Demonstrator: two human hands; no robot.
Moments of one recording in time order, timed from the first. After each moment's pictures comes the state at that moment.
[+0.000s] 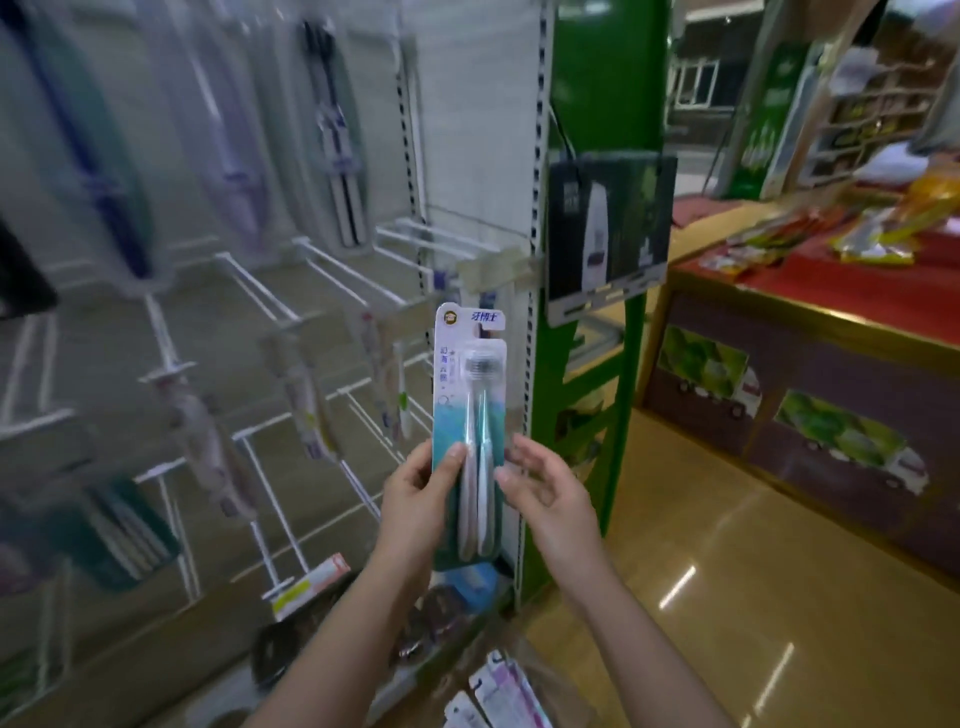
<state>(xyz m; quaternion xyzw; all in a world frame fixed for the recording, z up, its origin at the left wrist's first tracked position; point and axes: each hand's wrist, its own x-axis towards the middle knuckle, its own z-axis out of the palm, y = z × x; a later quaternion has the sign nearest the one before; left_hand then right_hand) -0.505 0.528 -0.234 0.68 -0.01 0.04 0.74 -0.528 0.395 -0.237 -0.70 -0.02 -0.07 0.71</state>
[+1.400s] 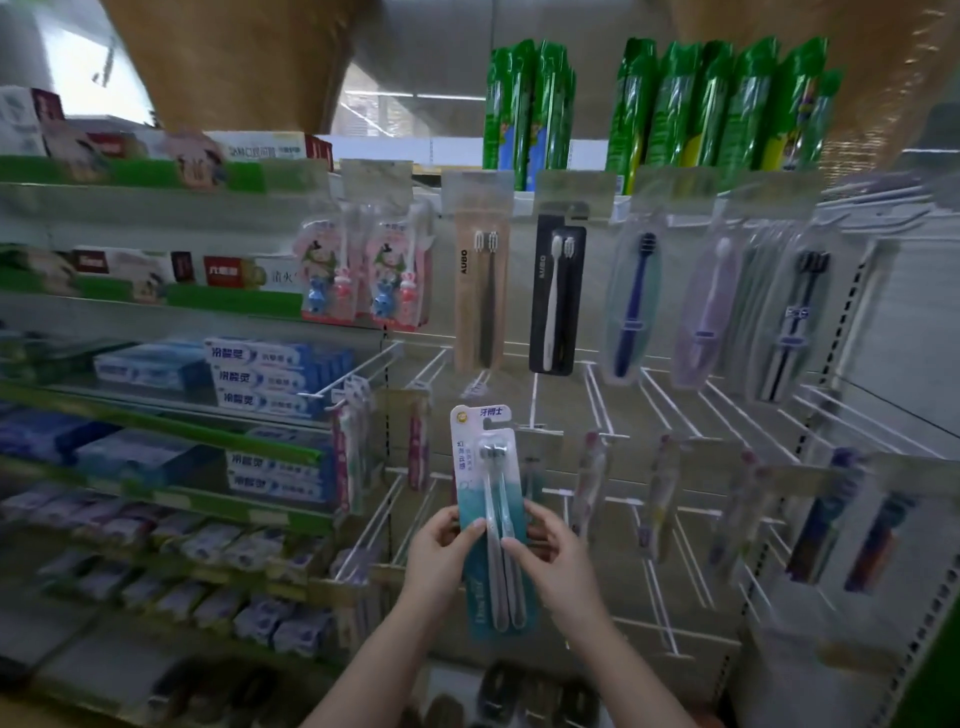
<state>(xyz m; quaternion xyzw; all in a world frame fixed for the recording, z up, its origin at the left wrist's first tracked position) -0.663 0.732 -0.207 0.62 0.25 0.34 0.66 -0.573 0.626 -0.205 -0.68 -0.36 0.14 0.62</state>
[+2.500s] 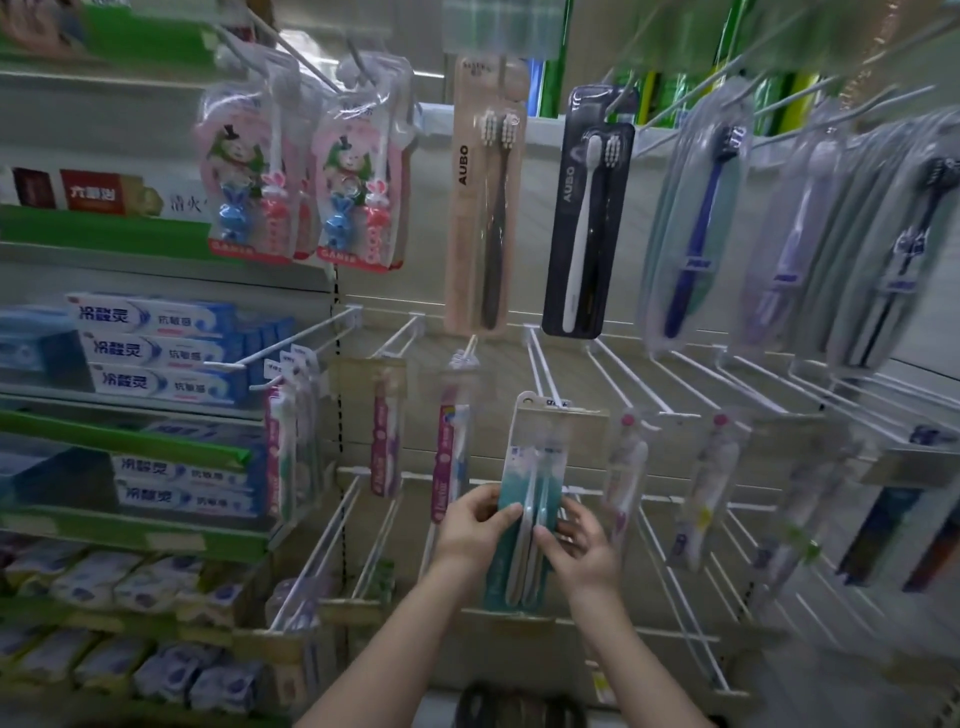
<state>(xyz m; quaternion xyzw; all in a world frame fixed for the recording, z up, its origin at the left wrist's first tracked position) -0.537 0.823 -0.273 0.70 0.15 0.28 0.64 -0.465 0.716 -0.297 -0.67 -0.23 0.04 0.70</state>
